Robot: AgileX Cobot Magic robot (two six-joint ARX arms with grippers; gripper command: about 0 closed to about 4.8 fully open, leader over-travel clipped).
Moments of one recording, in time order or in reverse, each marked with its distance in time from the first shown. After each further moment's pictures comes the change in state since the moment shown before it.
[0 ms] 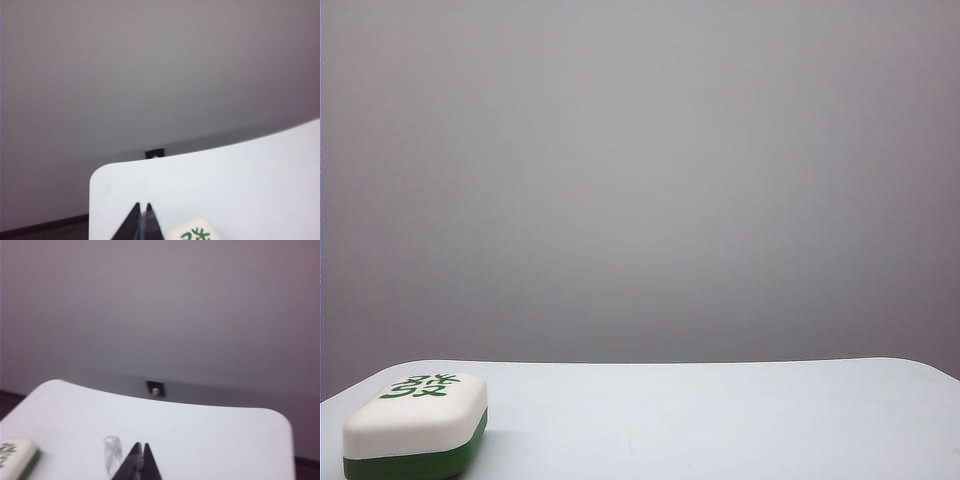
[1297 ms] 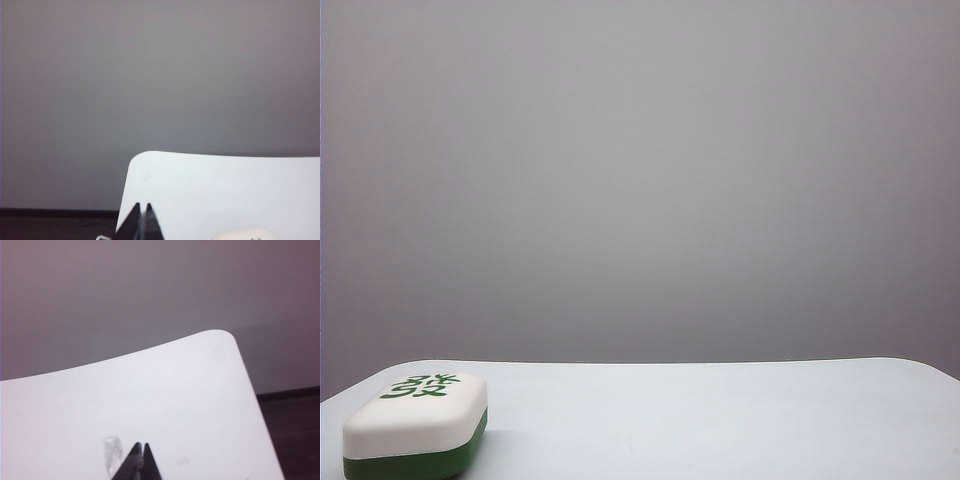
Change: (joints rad) left arm -0.001 -0.120 -0.464 0.431 -0.233 -0.060; right arm 0.005 -0.353 -0.578 0.169 0.272 0.185
